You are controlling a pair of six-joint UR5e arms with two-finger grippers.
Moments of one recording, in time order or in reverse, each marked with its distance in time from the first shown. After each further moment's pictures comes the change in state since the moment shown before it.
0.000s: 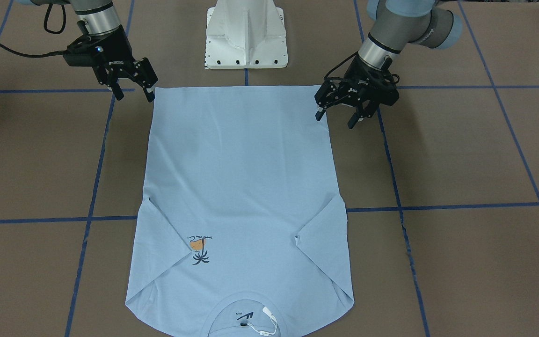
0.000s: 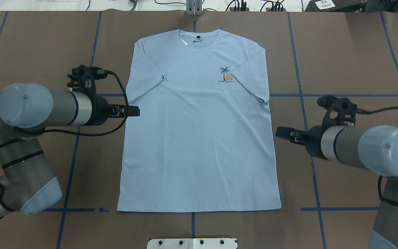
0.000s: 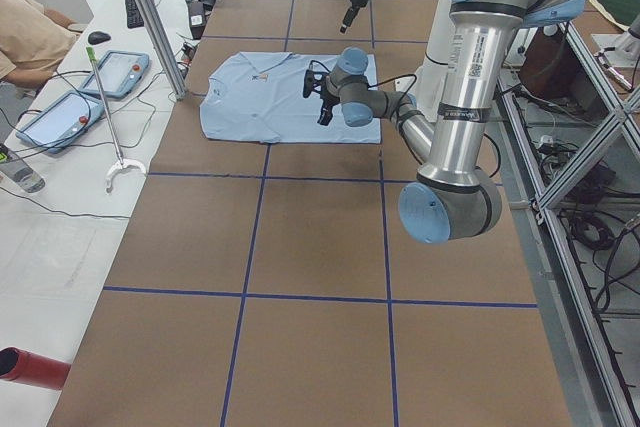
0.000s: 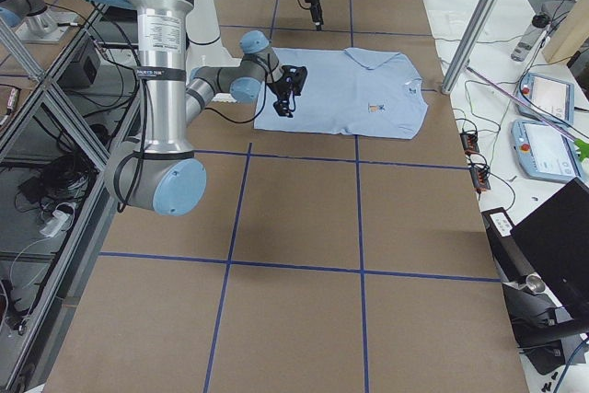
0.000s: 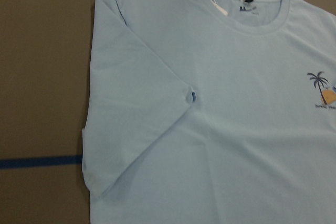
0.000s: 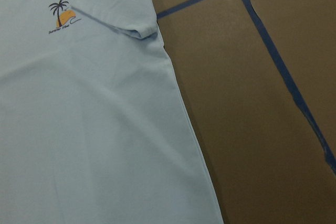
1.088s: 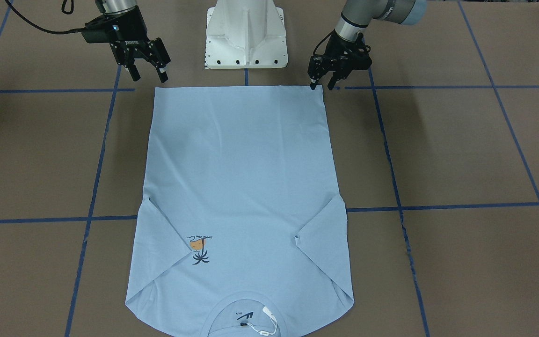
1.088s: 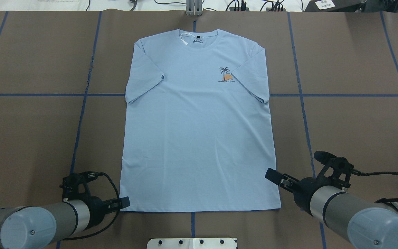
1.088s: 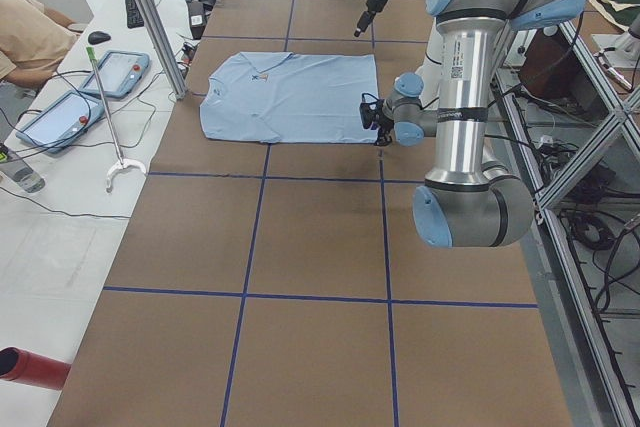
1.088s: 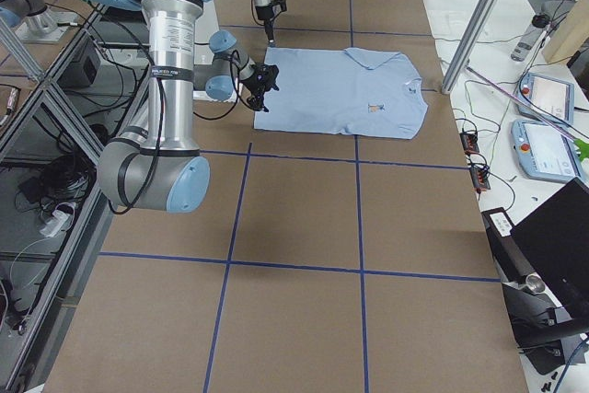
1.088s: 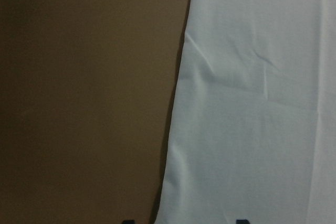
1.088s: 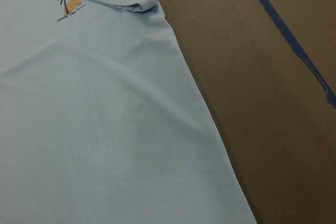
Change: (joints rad) left arm 0.380 0.127 -0.010 0.005 0.262 -0.345; right arm -0.138 -0.023 0.035 0.000 -0.142 0.133
